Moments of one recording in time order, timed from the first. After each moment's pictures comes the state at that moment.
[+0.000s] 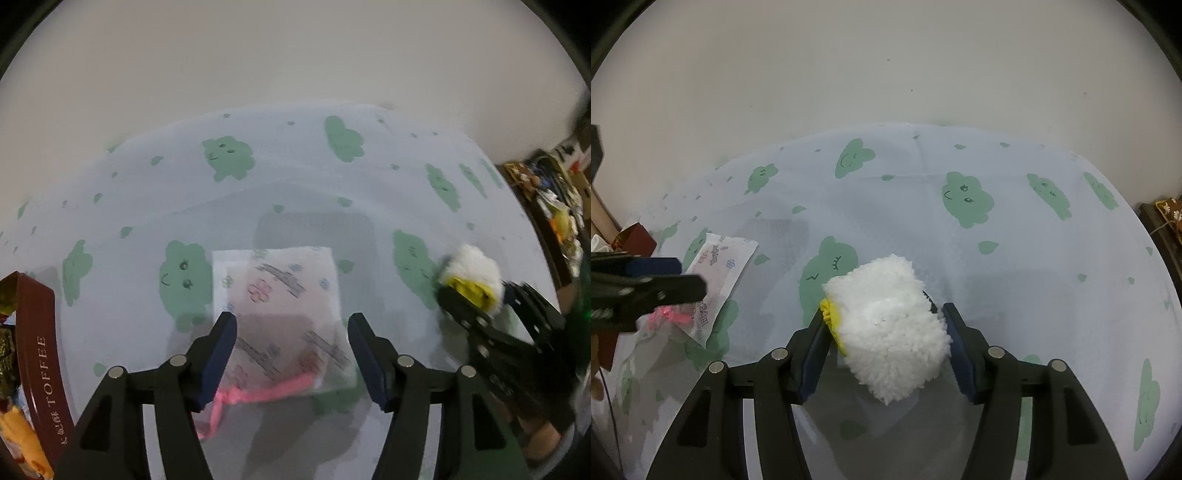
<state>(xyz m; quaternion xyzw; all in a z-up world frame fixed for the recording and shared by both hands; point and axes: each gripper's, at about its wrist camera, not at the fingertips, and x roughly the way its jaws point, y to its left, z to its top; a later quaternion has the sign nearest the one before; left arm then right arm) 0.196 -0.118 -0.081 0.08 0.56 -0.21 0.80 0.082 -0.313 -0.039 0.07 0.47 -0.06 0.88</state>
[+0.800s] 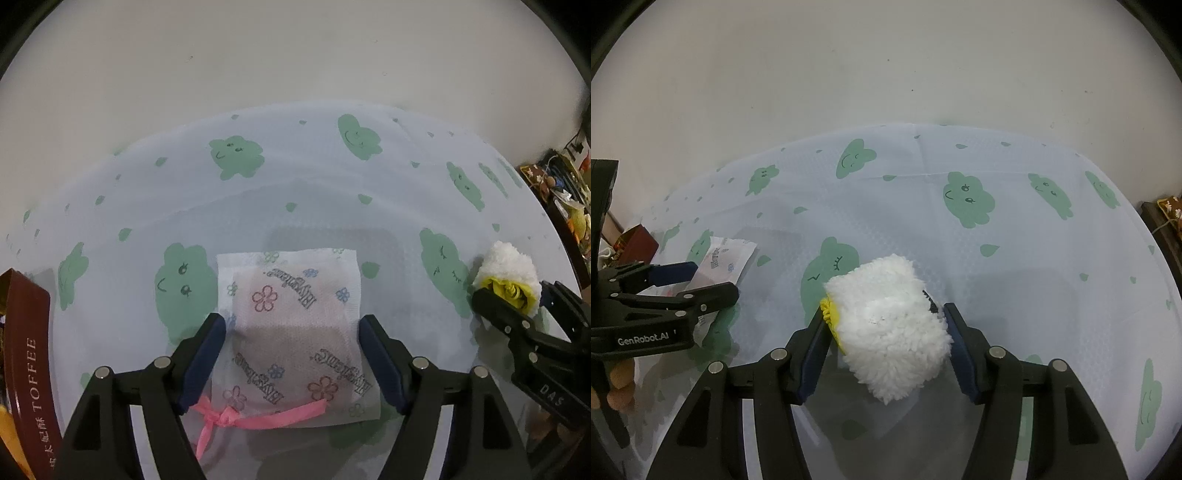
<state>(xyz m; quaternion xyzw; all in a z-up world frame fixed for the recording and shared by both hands) 0.192 -0.118 -0.106 0.10 0.52 -0.19 0.82 0.082 -0.315 -0.039 0.08 0.47 -0.05 0.88</state>
